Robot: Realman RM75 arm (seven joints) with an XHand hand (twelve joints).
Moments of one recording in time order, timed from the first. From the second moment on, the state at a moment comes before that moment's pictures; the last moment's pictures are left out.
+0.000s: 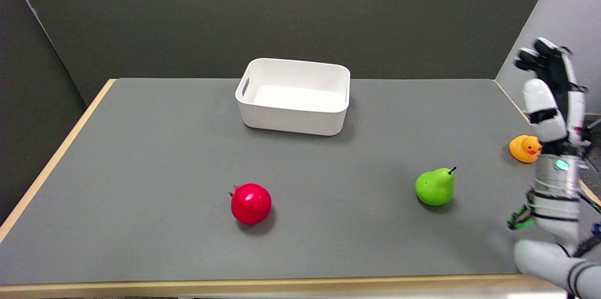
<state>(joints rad) 0.00 -0.93 -1.79 0.66 0.93 1.55 1.32</state>
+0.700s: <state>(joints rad) -0.31 -0.90 -1.59 0.58 1.04 1.53 1.13</state>
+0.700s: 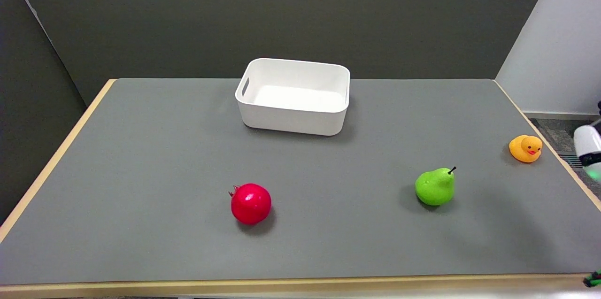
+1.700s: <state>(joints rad) -0.20 -0.79 -1.50 0.29 0.57 1.09 1.09</state>
